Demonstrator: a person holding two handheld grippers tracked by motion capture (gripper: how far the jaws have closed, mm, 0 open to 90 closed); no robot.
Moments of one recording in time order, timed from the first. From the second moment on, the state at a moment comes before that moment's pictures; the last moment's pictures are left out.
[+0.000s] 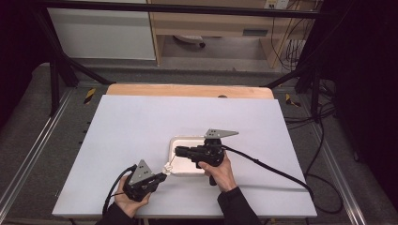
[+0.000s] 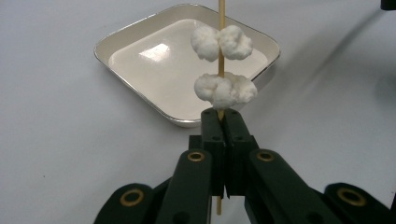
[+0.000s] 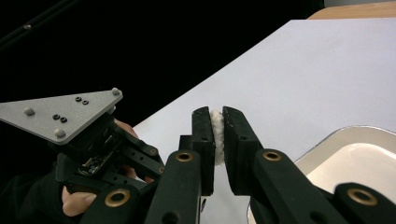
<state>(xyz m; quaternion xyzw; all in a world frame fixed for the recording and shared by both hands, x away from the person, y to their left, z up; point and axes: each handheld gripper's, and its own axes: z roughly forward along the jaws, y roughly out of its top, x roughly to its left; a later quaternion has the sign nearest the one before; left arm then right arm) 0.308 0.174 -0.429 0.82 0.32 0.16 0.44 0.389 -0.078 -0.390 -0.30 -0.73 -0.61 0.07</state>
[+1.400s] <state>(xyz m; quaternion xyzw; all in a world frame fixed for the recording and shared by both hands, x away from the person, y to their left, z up) 0.308 0.172 -0.431 0.83 0.32 0.17 0.42 0.383 -0.071 -0.404 -0.29 -0.73 -0.62 0.07</state>
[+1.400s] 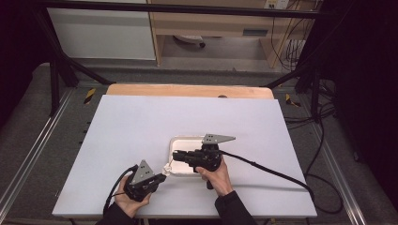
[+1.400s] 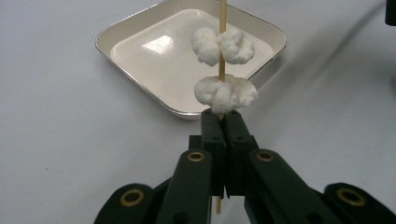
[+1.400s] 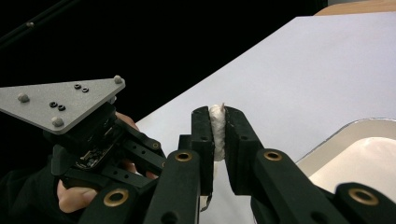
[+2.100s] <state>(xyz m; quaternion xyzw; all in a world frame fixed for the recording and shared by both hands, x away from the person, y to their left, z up) 0.309 0.171 -0.432 0.83 0.32 0.16 0.42 0.382 -0.069 -0.409 -0.29 -0.73 -0.62 0.08</state>
